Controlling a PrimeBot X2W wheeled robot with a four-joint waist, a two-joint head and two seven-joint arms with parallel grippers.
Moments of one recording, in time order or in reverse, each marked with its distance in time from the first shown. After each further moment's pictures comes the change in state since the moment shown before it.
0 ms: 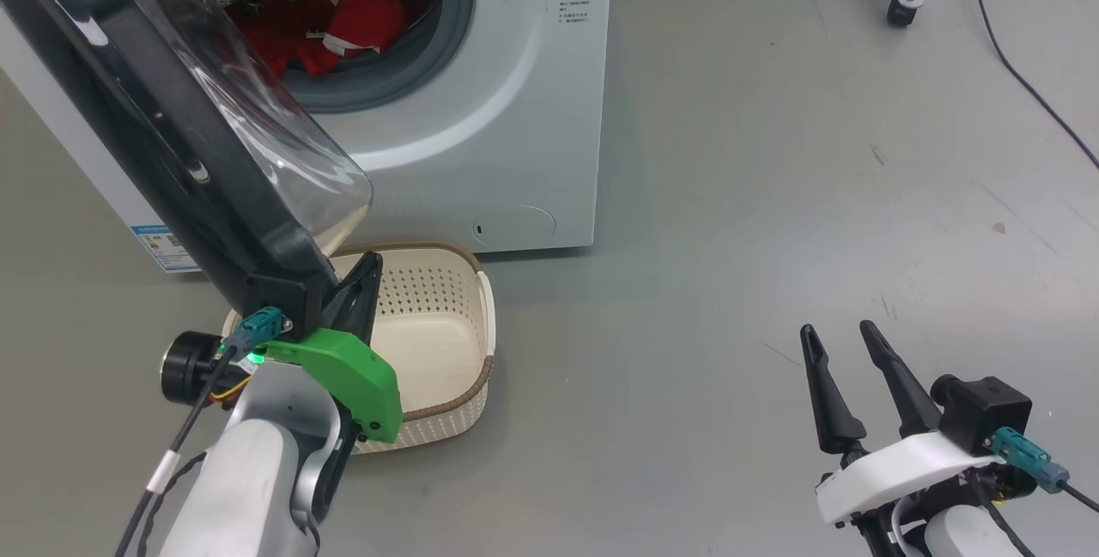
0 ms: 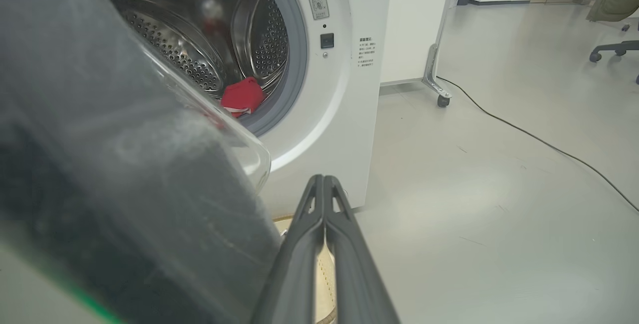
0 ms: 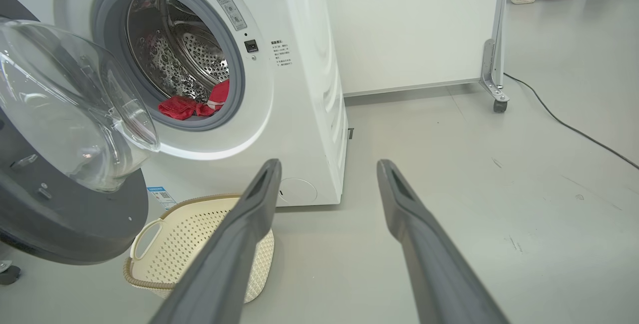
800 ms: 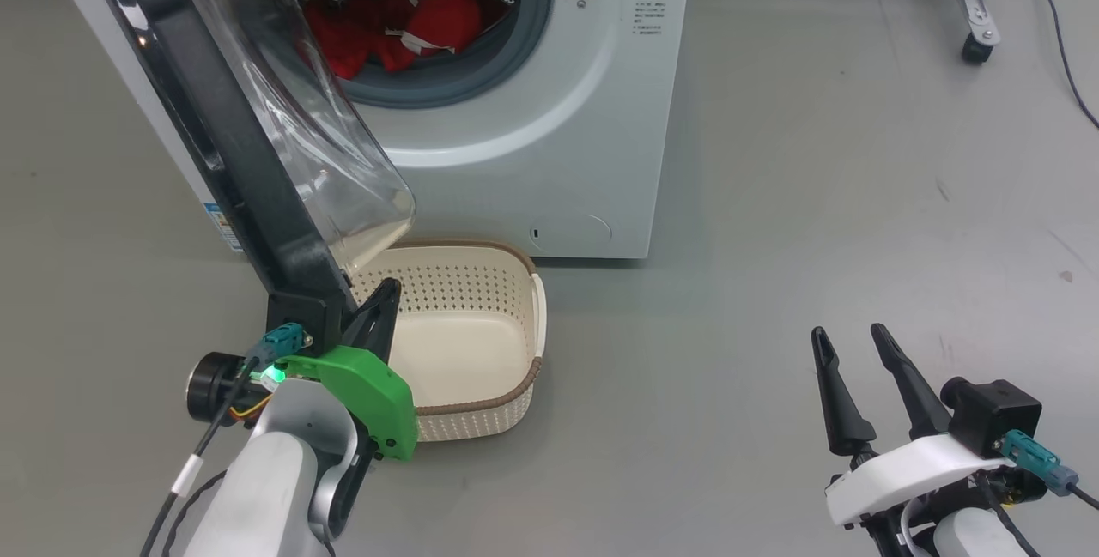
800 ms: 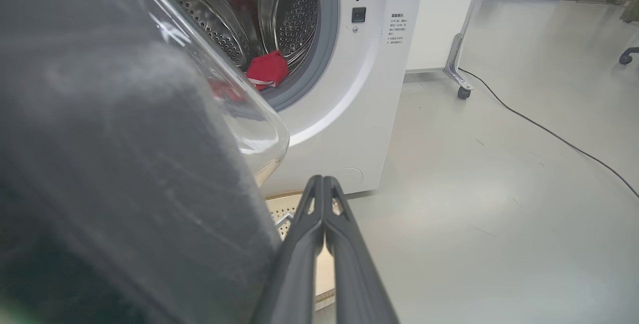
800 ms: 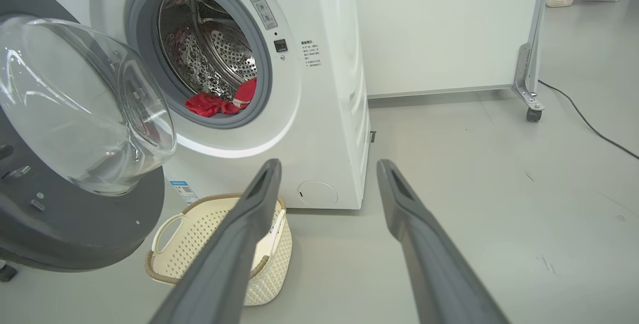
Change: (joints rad) left arm 0.000 -0.019 -0.021 0.083 -0.018 0.007 -0.021; right arm 0.010 0.005 -0.030 0.012 -0.011 0.016 0.000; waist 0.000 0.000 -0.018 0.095
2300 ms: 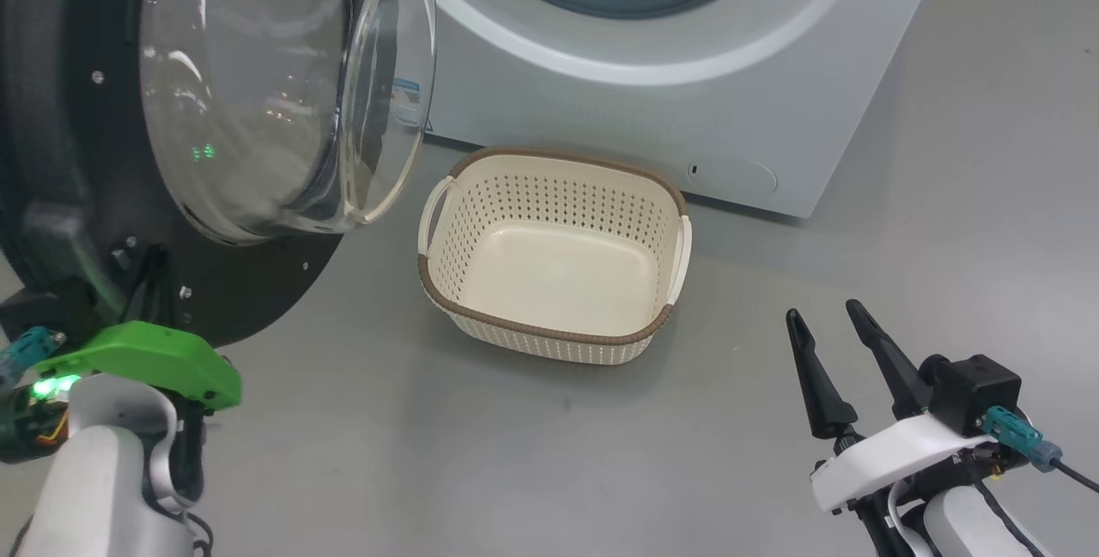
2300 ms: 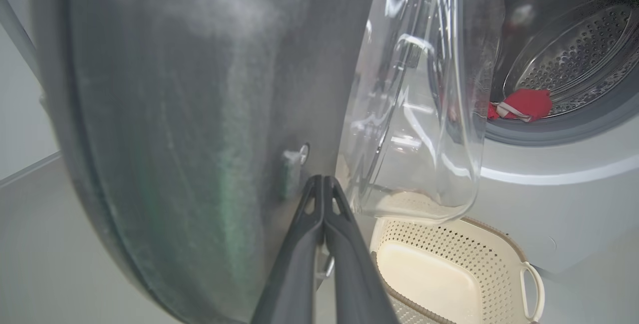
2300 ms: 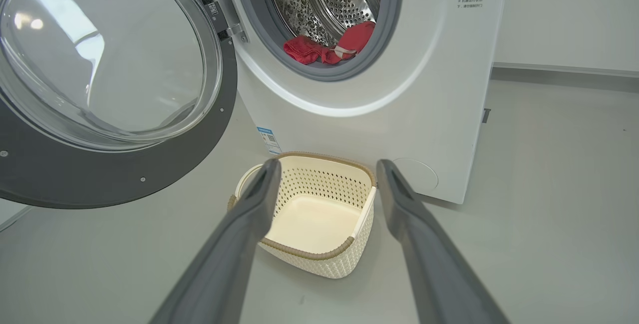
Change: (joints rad) left arm -0.004 0.075 0.281 0.026 -0.129 0.097 -0.106; right arm -0.034 -0.014 0.037 -0.038 -0.034 0.016 0.039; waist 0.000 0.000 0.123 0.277
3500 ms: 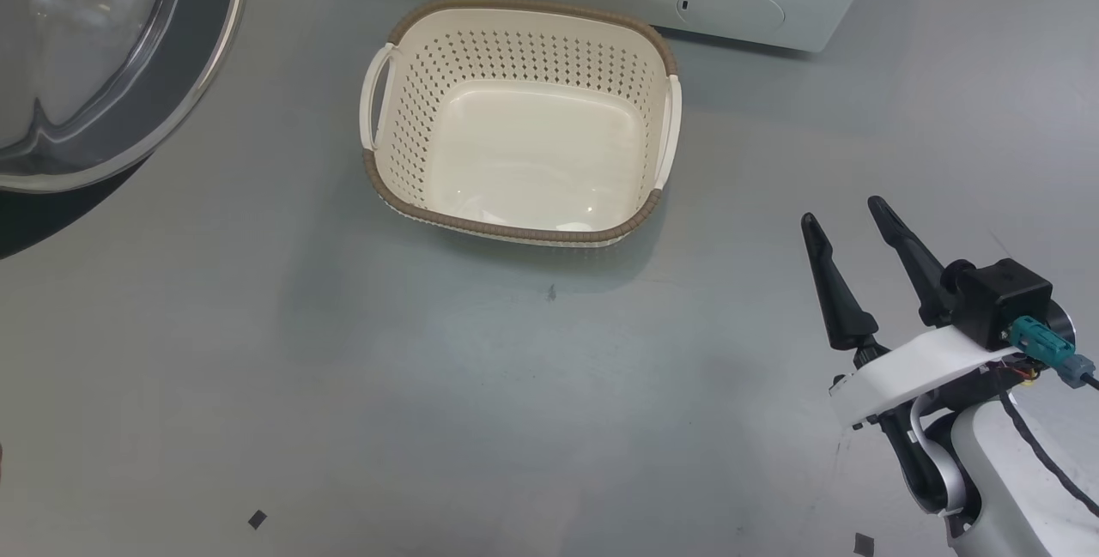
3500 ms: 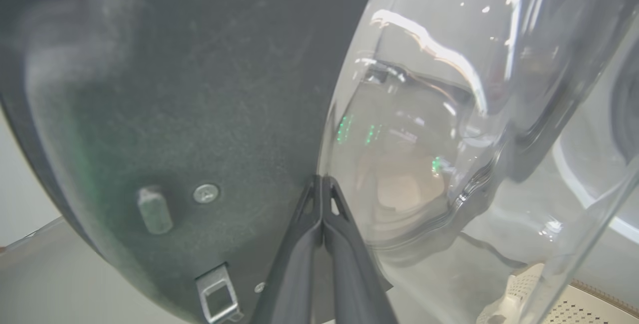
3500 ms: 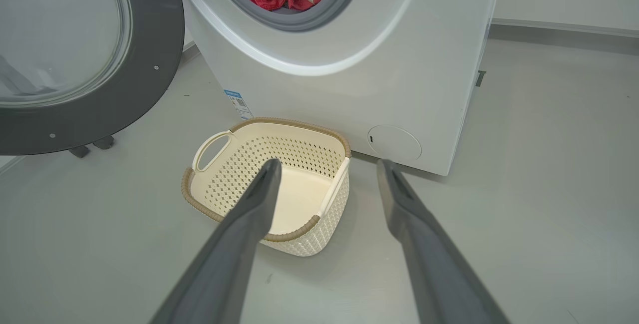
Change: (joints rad) left arm -0.211 0.208 0.241 0.108 -0.083 0.017 -0.024; right arm -0.152 -0.062 -0.002 -0.065 -0.061 -0.008 0.077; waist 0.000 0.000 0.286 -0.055
